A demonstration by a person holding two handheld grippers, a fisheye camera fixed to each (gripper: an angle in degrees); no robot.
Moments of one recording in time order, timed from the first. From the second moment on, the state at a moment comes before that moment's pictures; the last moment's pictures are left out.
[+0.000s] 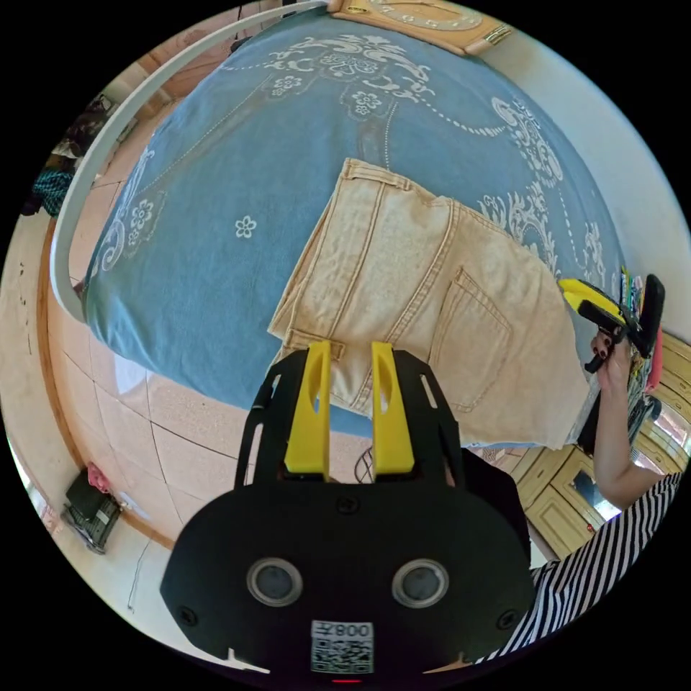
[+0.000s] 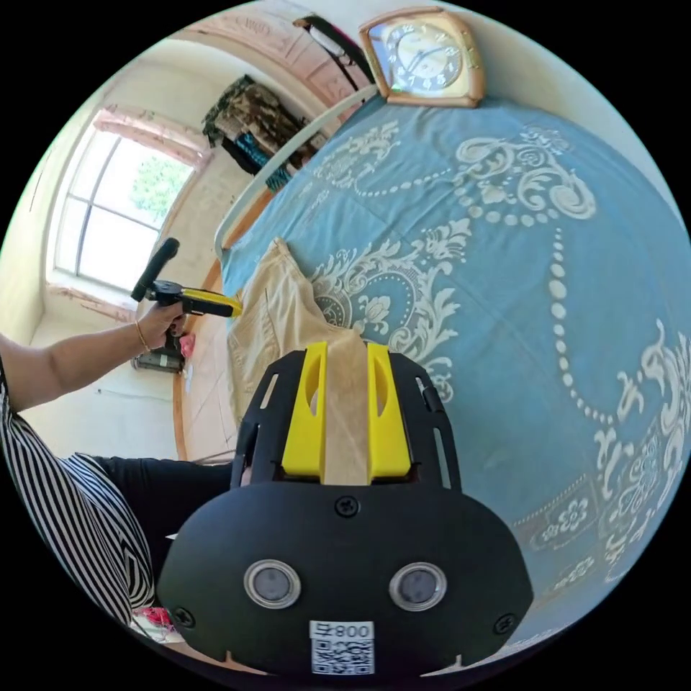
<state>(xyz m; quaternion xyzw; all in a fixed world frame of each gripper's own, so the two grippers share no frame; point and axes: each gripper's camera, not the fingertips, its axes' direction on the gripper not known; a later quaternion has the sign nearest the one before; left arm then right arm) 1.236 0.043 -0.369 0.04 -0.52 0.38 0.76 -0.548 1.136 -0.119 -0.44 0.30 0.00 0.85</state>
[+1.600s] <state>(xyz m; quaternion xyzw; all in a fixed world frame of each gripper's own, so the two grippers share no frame) 1.121 -0.140 -0.537 0.18 -0.38 0.36 0.83 -0.677 1.143 0.139 -0.54 0.27 -0.12 0.79</state>
